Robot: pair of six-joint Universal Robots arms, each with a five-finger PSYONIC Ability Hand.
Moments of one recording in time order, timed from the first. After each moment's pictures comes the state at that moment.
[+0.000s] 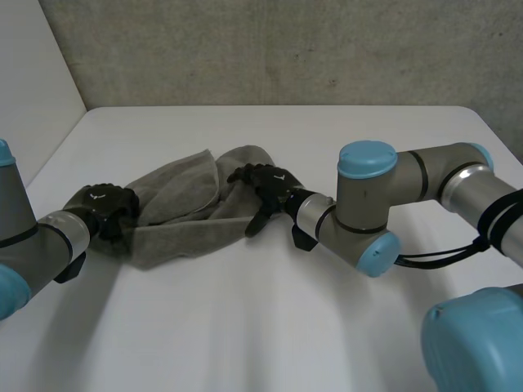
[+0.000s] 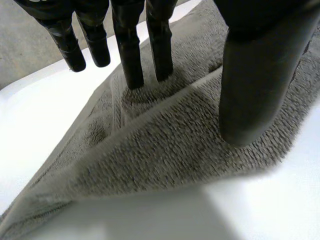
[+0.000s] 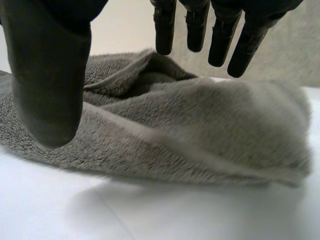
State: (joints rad) left arm 4.57 -1.99 -1.60 3.12 -1.42 3.43; right arm 2.16 -0.47 0.66 0.07 1.17 3.32; left_hand 0.68 0.68 0.23 0.23 0.50; right_hand 0.32 0.31 0.22 0.25 0.16
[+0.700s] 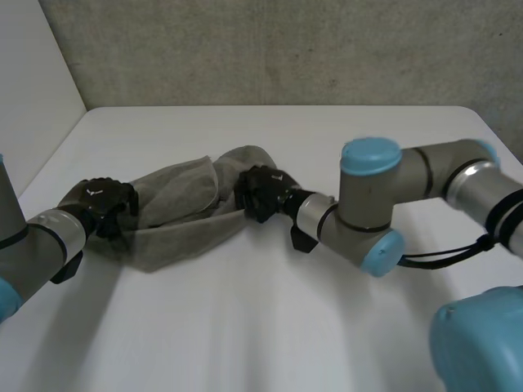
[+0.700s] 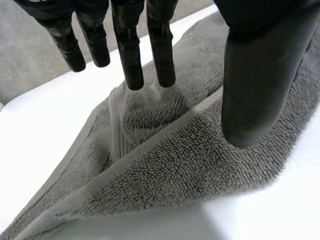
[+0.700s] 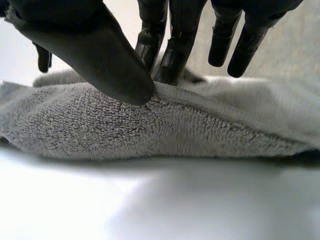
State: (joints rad) left arm 4.56 -1.90 -1.66 3.11 -1.42 3.41; right arm 2.15 -0.53 0.72 0.07 1.13 3.35; left_hand 0.57 0.57 0.23 0.23 0.37; right_hand 1.33 1.31 0.22 0.25 1.16
